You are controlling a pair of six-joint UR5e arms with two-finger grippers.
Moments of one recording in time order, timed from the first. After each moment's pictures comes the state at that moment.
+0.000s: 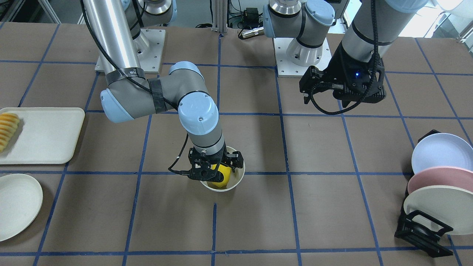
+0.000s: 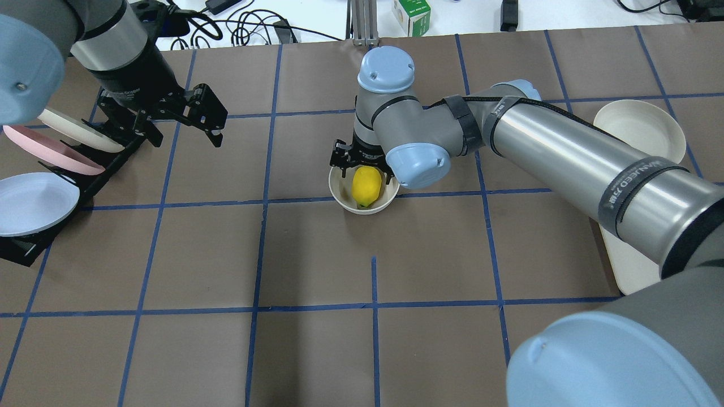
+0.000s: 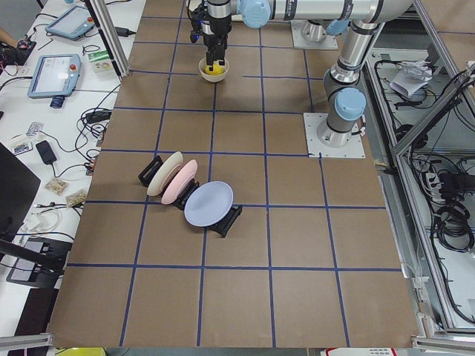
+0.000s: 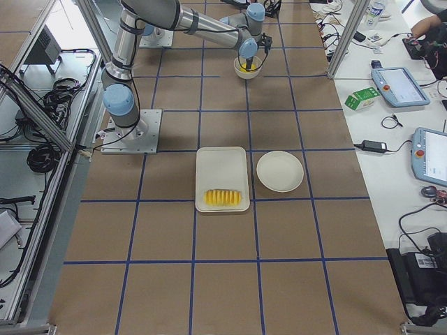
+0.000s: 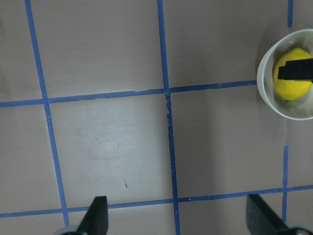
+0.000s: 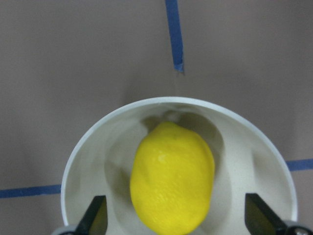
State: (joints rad) left arm -1.53 -1.60 -1.55 -1.60 1.55 0.11; right arm 1.91 -1.07 1.59 -2.15 -1.44 0.50
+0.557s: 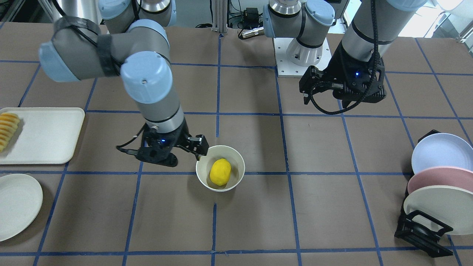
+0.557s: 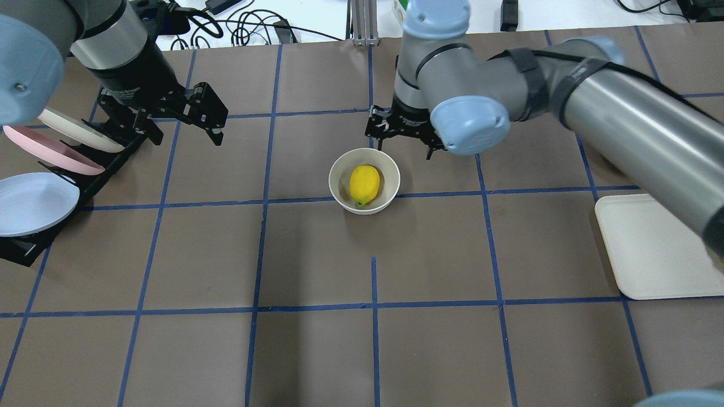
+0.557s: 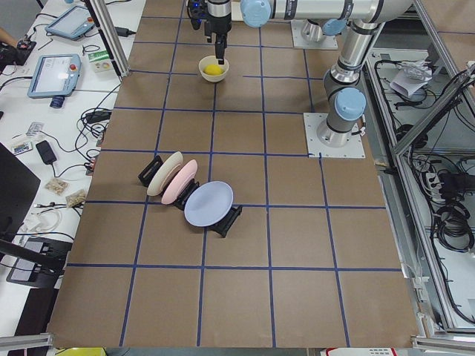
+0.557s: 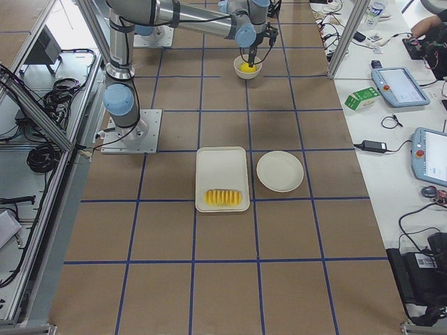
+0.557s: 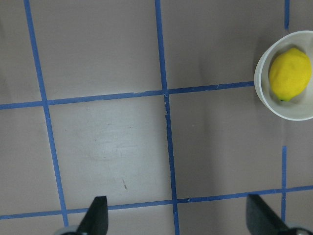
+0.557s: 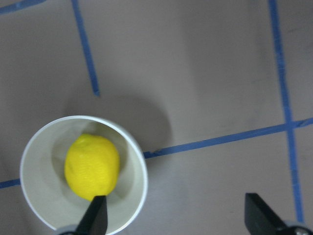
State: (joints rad) left arm -1.53 -1.60 -1.55 -1.59 1.55 0.12; right arm 1.76 -1.27 1.58 -1.92 -1.50 0.41
